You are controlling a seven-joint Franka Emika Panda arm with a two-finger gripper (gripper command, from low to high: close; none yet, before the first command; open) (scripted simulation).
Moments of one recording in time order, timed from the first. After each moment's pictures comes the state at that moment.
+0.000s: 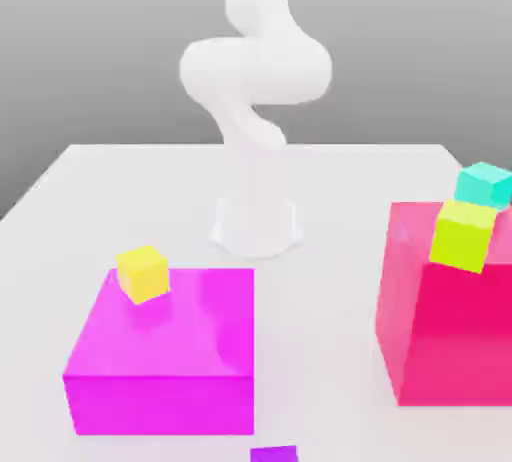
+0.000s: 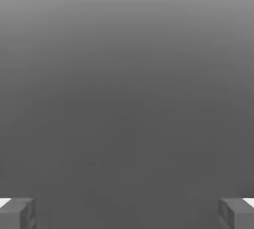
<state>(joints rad) 0.00 -0.71 0.00 -2.30 0.00 2.33 0.80</state>
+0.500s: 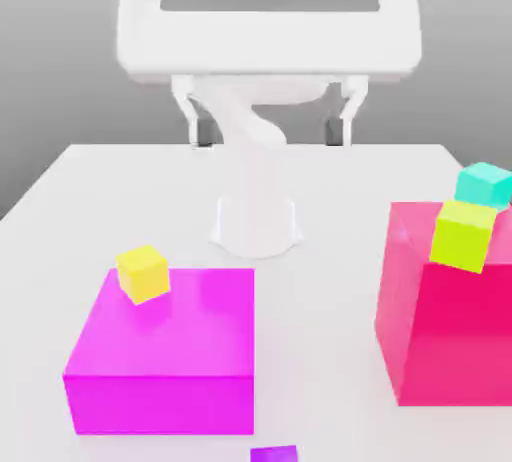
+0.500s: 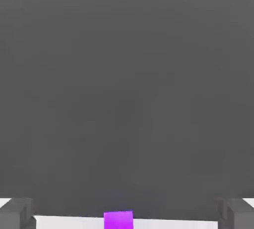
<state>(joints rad) 0.02 -0.16 0.00 -2.28 0.00 2.49 0.77</state>
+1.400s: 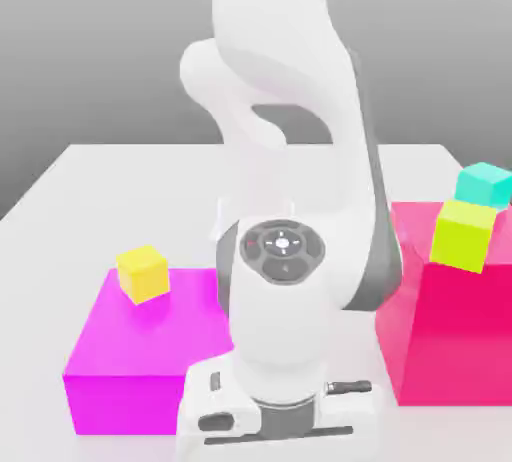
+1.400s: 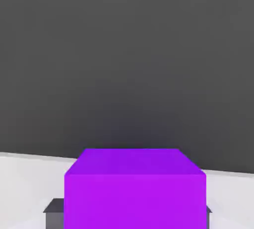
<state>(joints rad) 0.03 0.49 0.01 -2.25 -0.01 2.74 0.75</state>
